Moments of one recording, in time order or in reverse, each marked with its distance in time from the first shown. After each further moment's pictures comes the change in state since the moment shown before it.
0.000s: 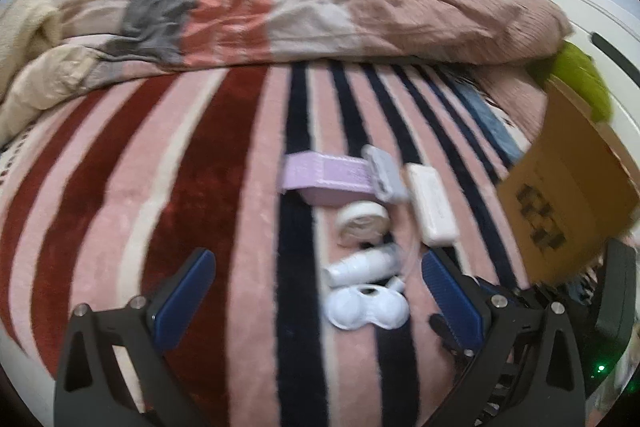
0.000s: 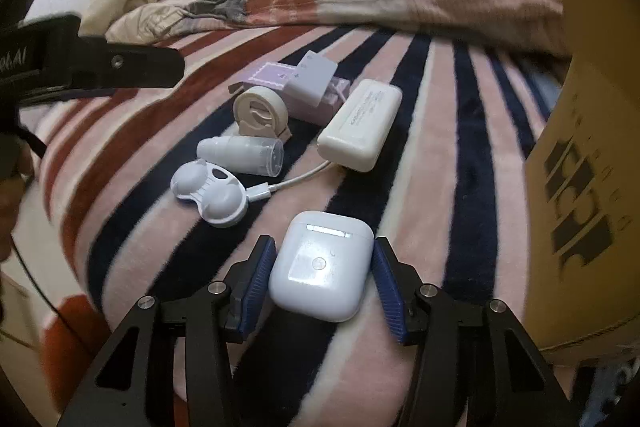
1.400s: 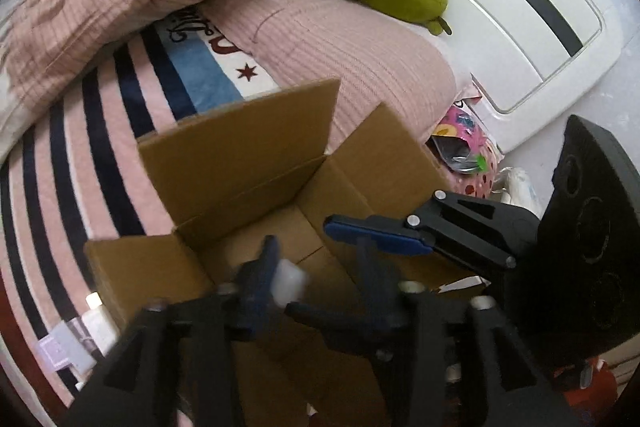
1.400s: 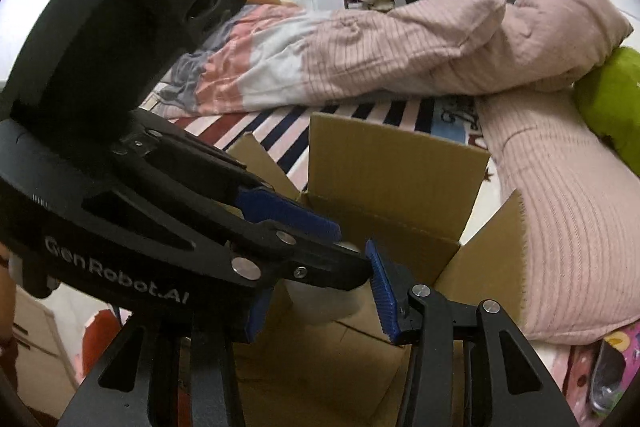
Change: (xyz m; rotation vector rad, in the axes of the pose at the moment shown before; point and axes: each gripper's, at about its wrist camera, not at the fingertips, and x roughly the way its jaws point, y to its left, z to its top) left arm 0.043 -0.280 0.131 0.409 0.377 -0.510; right arm -0.119 -0.203 0.076 0.123 -0.037 0.091
